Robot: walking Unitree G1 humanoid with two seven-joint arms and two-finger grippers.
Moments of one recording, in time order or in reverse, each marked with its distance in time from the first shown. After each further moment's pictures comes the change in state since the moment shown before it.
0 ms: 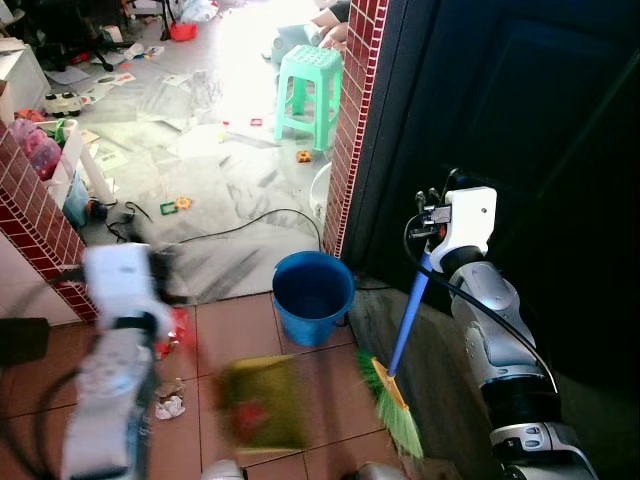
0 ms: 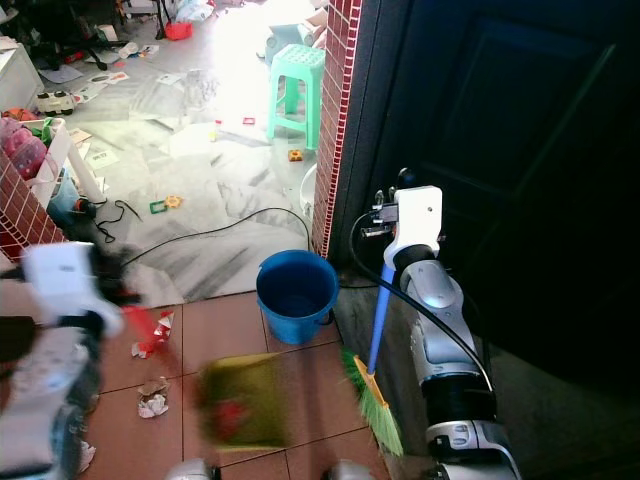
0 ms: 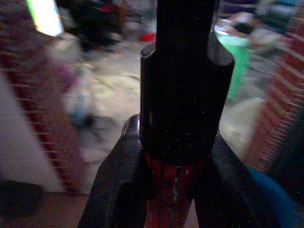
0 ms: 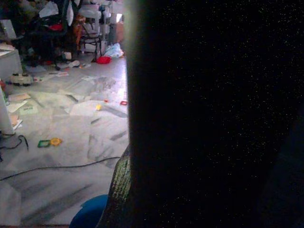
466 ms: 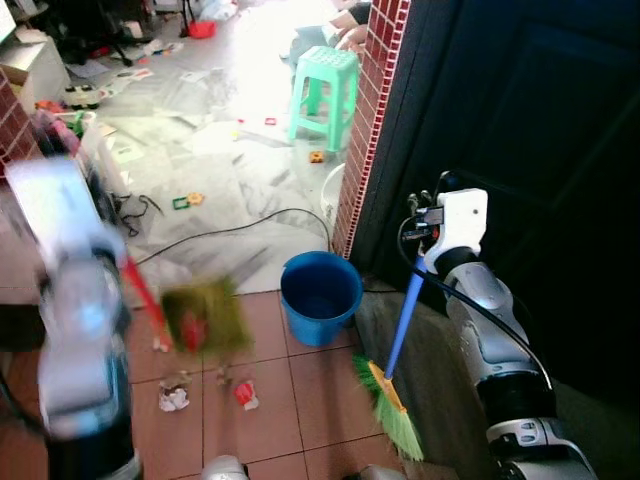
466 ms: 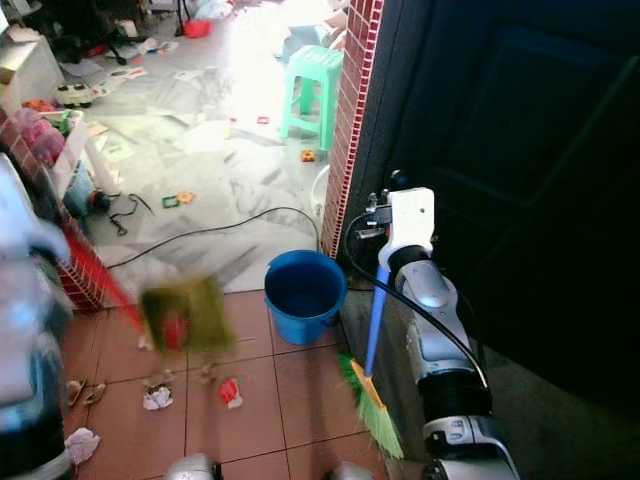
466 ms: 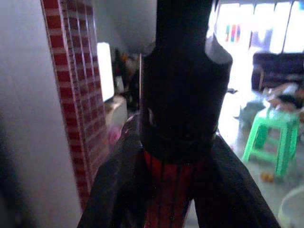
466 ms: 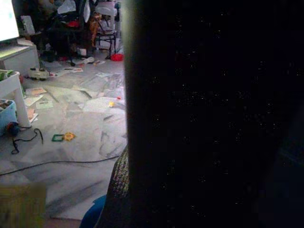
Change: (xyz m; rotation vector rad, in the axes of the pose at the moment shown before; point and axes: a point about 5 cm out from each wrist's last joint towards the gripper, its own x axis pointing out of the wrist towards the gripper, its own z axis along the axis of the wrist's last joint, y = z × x) left arm 0.029 0.010 0.087 0.009 -0.324 0.160; right arm 0.003 0.004 -0.003 -0.001 0.005 0.031
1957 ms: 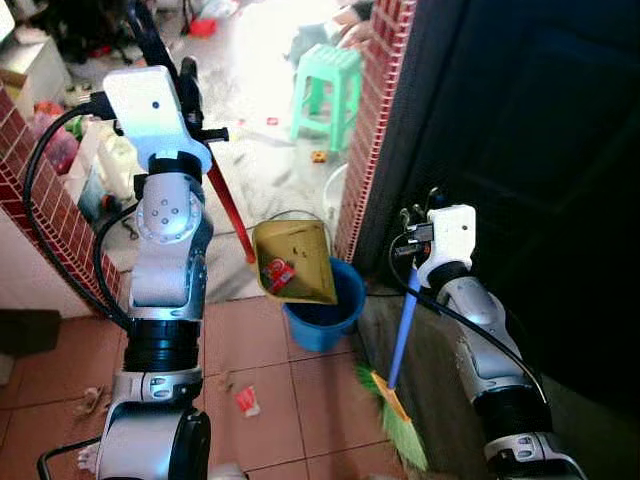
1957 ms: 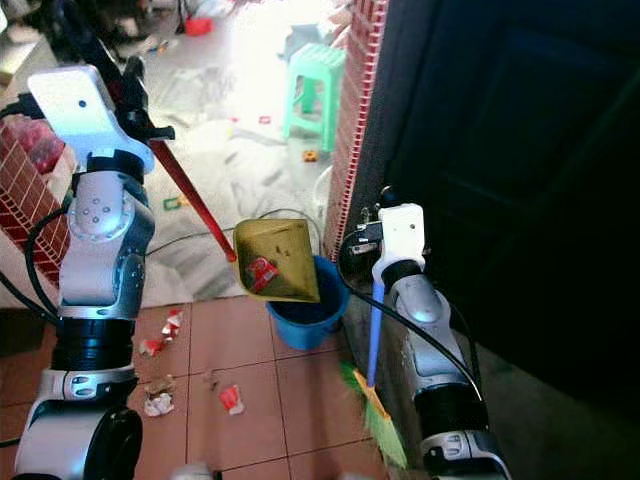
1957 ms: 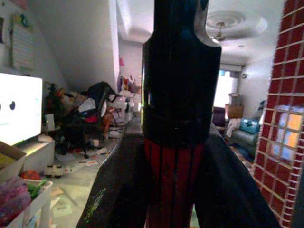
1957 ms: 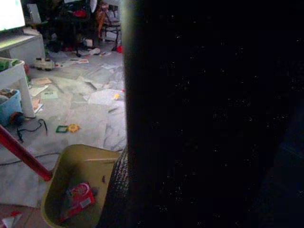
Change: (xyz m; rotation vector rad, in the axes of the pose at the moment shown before) left arm 0.039 -0.093 0.030 -0.211 -0.202 -0.229; right arm -0.011 0.009 -0.015 -0.018 0.023 0.022
